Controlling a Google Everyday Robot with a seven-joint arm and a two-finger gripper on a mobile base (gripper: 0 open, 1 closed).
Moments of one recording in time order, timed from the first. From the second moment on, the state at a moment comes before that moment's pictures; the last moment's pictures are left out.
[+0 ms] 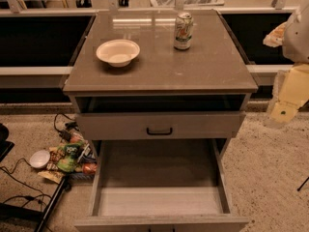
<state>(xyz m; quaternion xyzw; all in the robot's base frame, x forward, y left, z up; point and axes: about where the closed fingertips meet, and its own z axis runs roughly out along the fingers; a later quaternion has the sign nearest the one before) 0.438 -0.217 0.976 -0.60 0.78 -0.03 0.16</state>
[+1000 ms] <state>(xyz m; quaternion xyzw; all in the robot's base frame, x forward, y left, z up) 0.410 -0.231 0.913 -0.61 0.78 -0.02 0.17</state>
